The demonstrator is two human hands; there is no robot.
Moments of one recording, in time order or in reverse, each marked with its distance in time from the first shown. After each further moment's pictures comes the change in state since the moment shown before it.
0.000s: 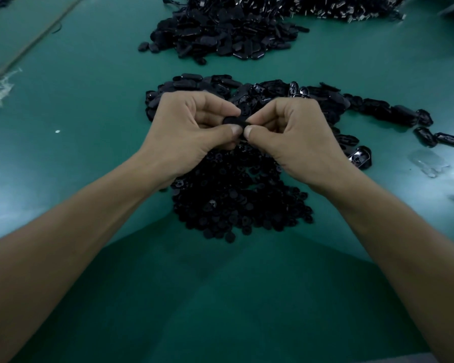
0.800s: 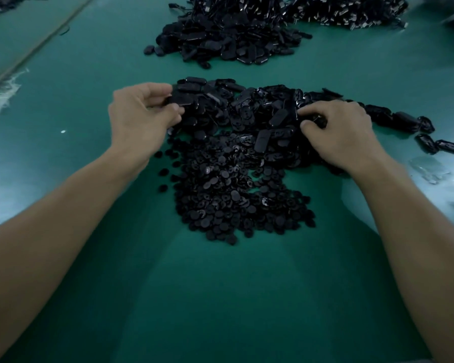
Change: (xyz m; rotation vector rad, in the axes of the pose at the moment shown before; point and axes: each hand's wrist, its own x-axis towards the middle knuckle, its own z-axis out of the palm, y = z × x) left_hand 0.030 -0.050 -0.055 0.148 0.462 -0.072; right_hand 0.023 0.036 -0.049 -0.680 0.075 0.080
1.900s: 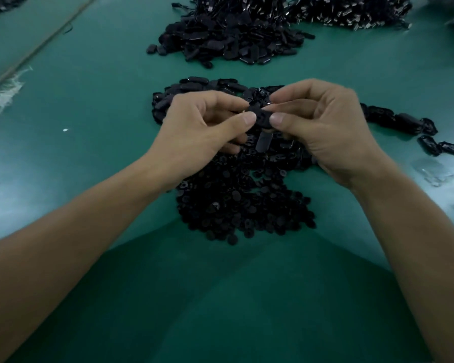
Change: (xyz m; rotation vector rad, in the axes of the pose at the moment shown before) left_hand -0.056 0.057 0.030 -0.160 -0.460 0.067; right_hand -0.020 -0.042 -0.007 1.059 -0.133 -0.112
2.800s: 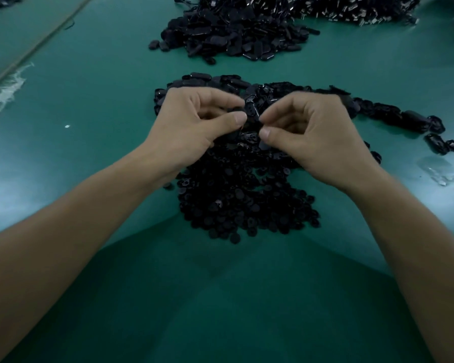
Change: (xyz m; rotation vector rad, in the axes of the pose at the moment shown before) left_hand 0.004 -0.002 -0.010 0.142 0.049 -0.051; right_hand -0.008 0.002 0.008 -0.409 -0.058 -0.062
